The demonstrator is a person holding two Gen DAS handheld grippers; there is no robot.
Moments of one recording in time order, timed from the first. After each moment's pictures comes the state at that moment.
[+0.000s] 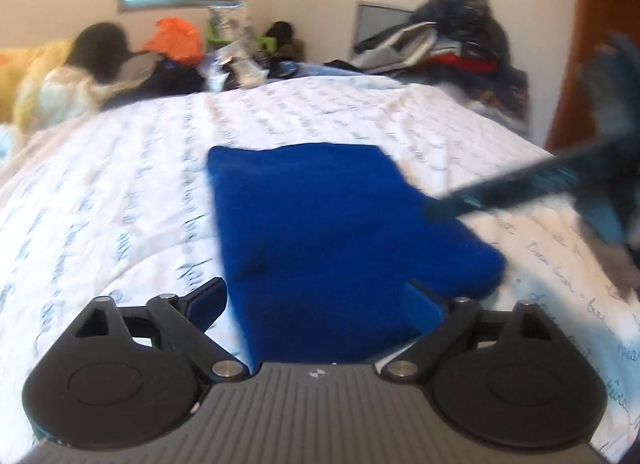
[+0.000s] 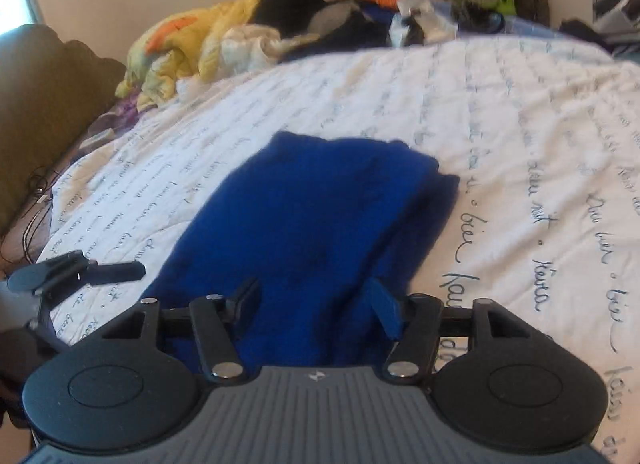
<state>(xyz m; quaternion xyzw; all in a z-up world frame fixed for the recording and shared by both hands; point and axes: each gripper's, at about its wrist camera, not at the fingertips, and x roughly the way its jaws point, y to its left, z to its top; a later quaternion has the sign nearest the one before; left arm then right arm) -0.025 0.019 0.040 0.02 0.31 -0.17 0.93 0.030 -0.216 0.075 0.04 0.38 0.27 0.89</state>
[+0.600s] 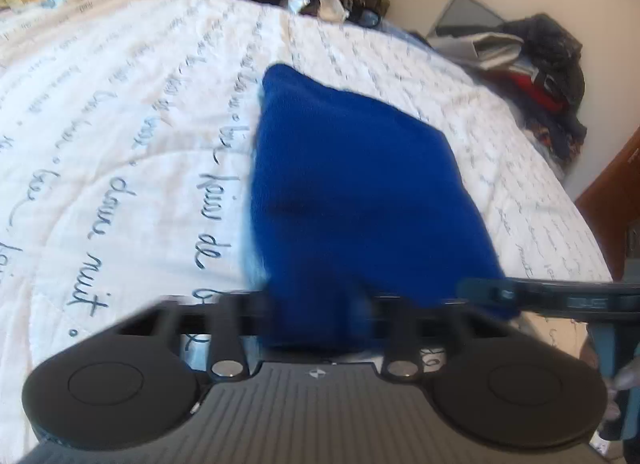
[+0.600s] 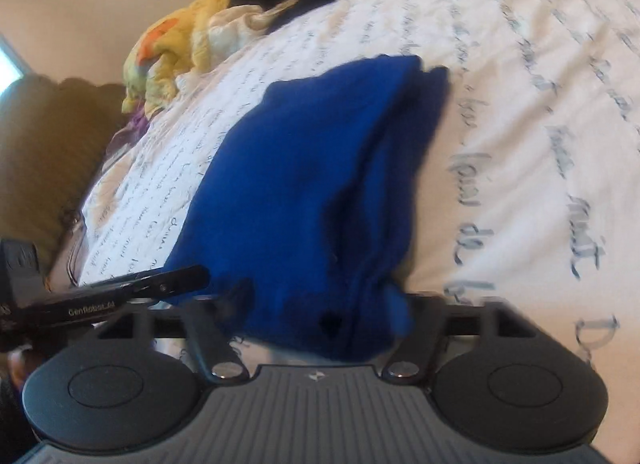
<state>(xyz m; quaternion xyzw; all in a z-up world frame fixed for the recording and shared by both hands) 0.001 0.037 0.036 -0.14 0.42 -0.11 0.89 0.033 -0.238 0.022 0.13 0.45 0.28 0.84</state>
